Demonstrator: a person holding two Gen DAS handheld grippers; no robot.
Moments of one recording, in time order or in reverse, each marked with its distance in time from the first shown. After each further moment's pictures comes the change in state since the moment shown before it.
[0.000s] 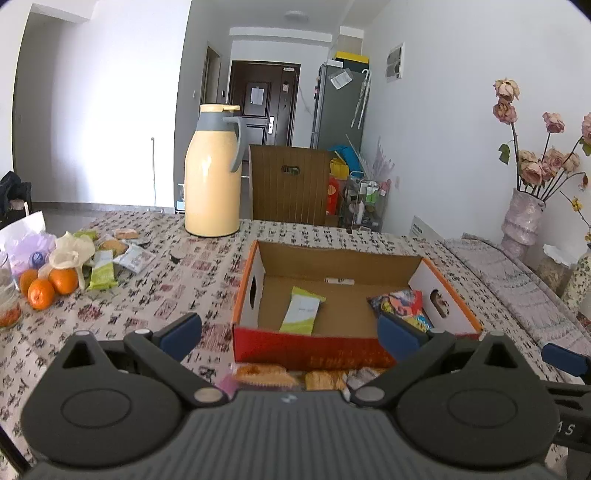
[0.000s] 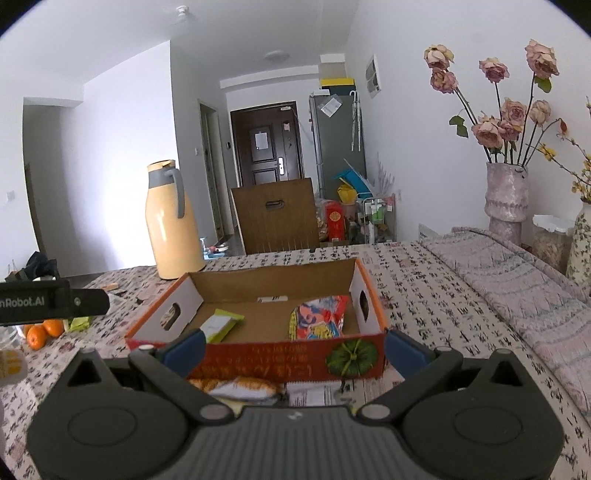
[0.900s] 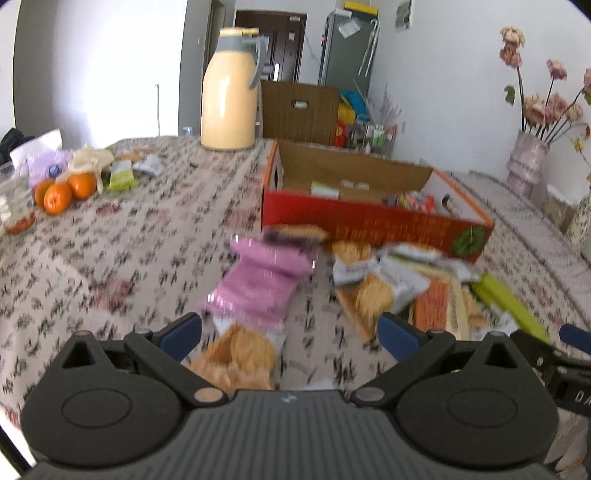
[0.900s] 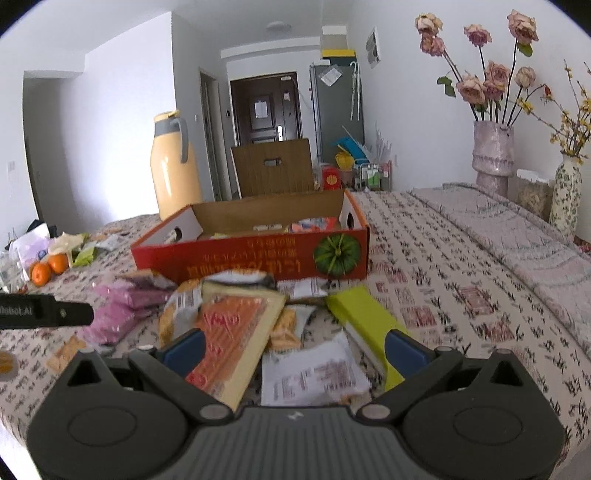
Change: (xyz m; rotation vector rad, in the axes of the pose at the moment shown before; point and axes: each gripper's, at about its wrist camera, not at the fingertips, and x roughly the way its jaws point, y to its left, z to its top) left arm -0.020 0.029 -0.093 -0.012 0.185 0.007; right arm -0.042 -0.007 -0.083 -0.021 0.110 -0.013
